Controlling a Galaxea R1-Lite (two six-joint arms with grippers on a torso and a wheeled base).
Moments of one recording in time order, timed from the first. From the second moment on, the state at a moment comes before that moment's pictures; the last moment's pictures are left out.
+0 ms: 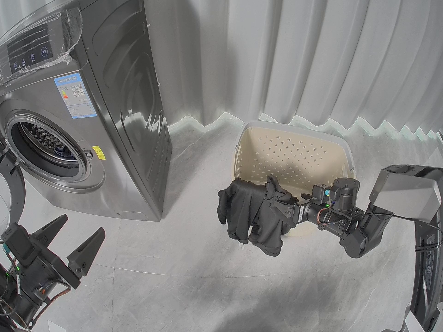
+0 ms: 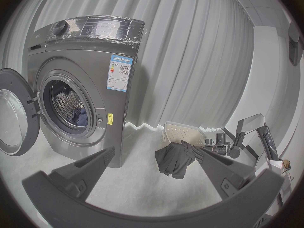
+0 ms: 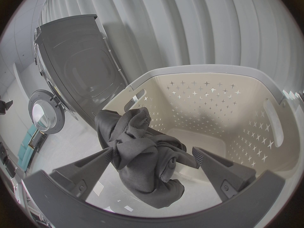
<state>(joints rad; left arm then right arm) -0.60 1.00 -0.05 -0.95 0.29 -0.17 0.31 2.34 -0.81 -1.28 0.16 0.11</state>
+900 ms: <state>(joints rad) -0.60 1.00 -0.06 -0.95 0.29 -0.17 0.31 2.35 -0.83 -1.30 0.20 0.16</state>
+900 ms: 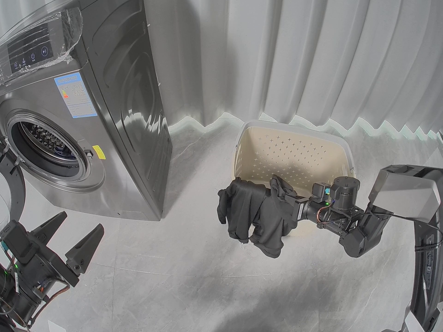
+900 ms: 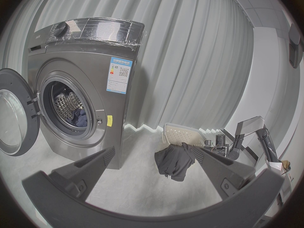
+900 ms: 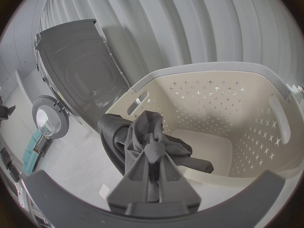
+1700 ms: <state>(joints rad) -0.61 1.04 -0.05 -0.95 0.28 -0.19 0.44 1.77 -0.45 -1.39 0.10 0.18</state>
